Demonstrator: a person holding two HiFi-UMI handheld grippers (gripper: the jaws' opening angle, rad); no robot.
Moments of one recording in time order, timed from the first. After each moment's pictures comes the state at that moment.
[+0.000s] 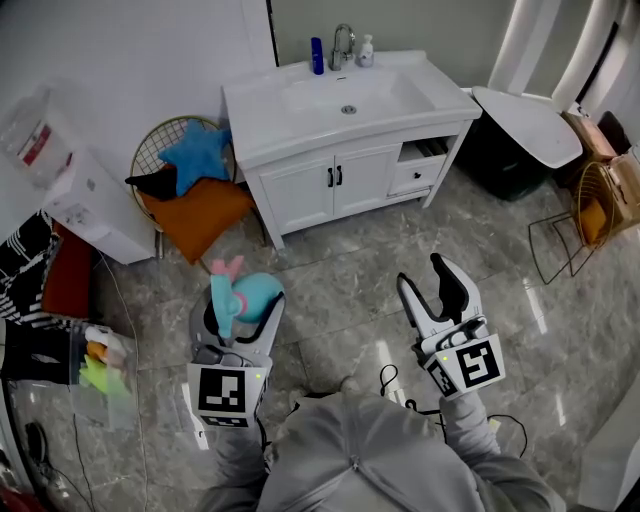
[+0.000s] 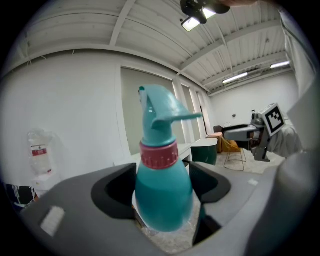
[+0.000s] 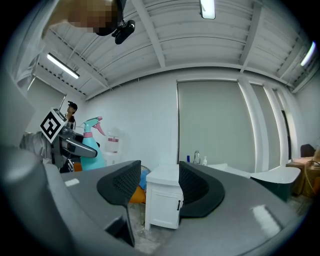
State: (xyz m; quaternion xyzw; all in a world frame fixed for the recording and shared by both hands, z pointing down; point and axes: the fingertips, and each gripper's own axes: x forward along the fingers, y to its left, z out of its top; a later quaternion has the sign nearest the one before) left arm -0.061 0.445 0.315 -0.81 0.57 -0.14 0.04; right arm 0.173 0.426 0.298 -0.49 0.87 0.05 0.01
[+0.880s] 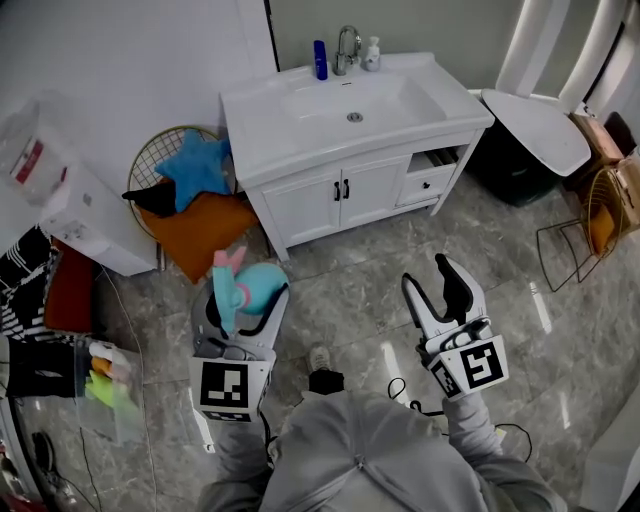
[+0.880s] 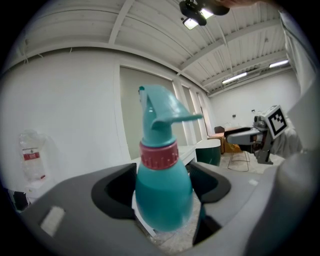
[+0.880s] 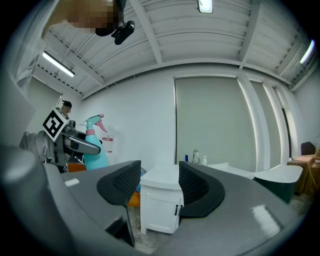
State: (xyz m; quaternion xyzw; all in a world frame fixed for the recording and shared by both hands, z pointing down) left arm -0.075 0.347 0.308 -0.81 0.56 -0.13 0.06; right arm 0.158 0.341 0.305 -0.49 0.87 0.04 0.01
